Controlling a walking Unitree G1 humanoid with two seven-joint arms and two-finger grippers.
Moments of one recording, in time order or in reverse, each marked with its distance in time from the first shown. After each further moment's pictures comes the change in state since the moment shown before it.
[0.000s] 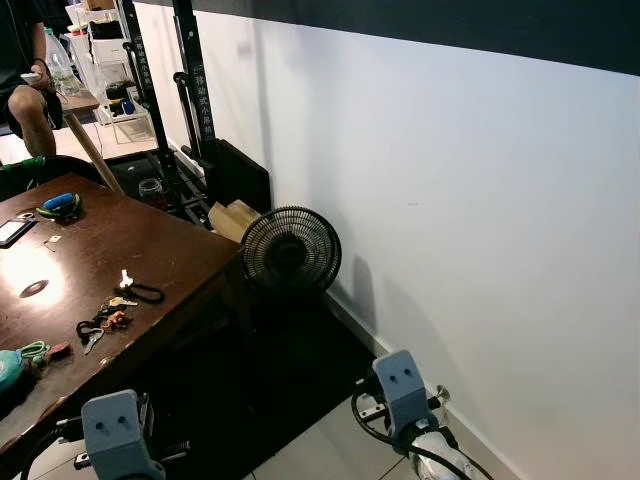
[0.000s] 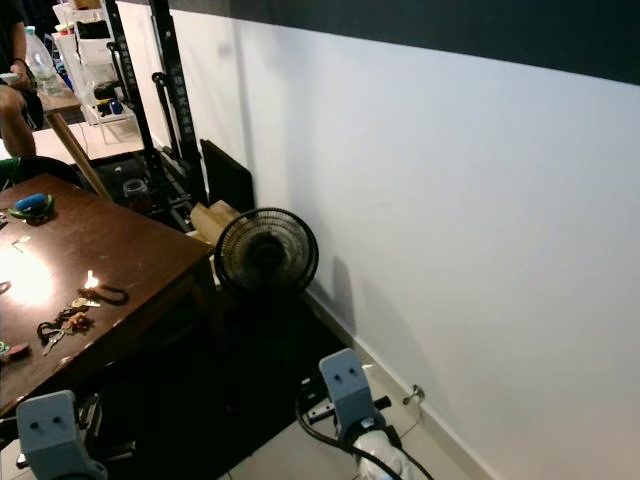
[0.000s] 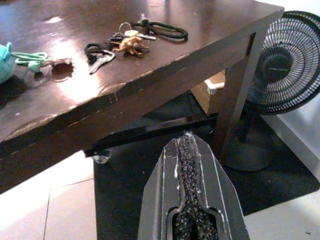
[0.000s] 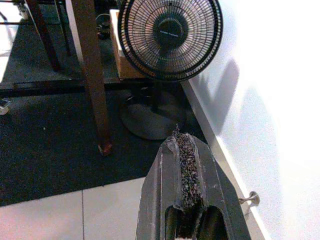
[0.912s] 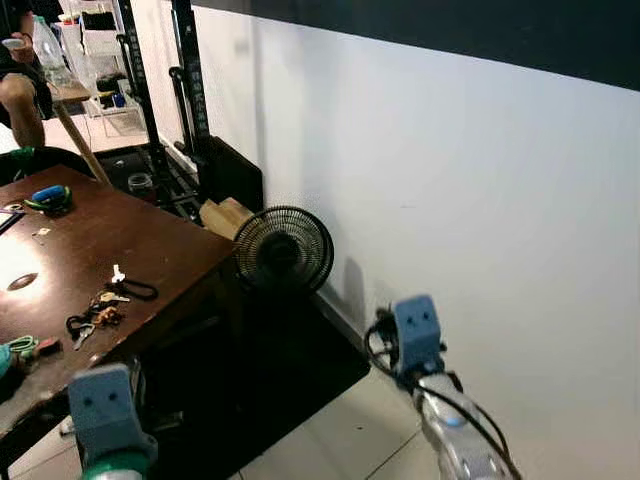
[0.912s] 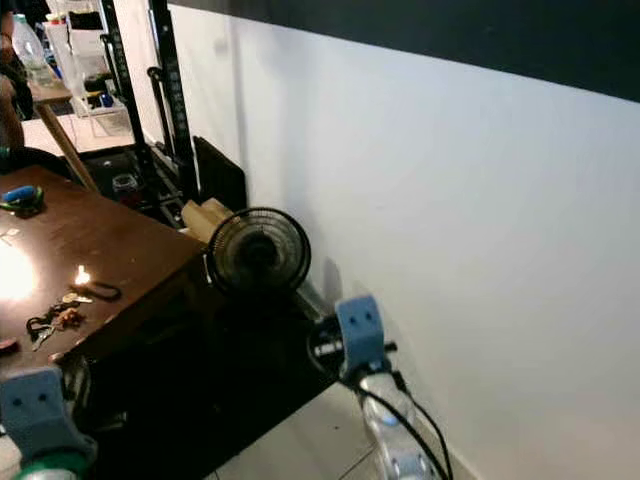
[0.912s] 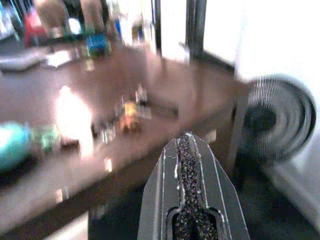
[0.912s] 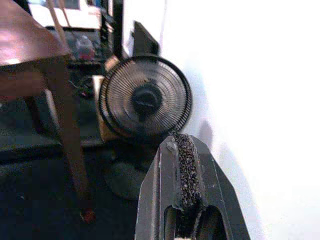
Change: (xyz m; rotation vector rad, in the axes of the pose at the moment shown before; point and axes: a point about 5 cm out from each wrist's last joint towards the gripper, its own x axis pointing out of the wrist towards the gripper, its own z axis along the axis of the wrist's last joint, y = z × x) left arm 0.005 -0.006 0.067 0.021 -0.270 -0.009; right arm 0.026 -0.023 0.073 0.080 -0.232 -0.049
